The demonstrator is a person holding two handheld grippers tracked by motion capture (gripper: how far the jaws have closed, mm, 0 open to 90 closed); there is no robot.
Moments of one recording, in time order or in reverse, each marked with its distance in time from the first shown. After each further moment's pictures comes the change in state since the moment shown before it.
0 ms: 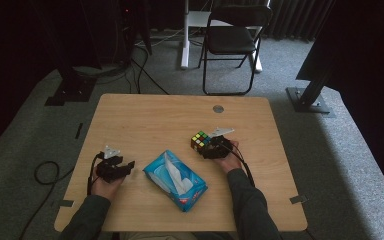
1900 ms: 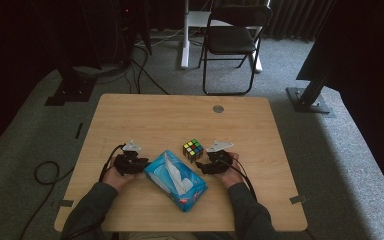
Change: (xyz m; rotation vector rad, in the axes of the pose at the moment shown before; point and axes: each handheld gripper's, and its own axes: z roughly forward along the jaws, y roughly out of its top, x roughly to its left) left arm -0.021 0.025 0.032 0.156 -0.325 0.171; right arm 0.041 -0.024 -0.026 0.007 0.018 -0.061
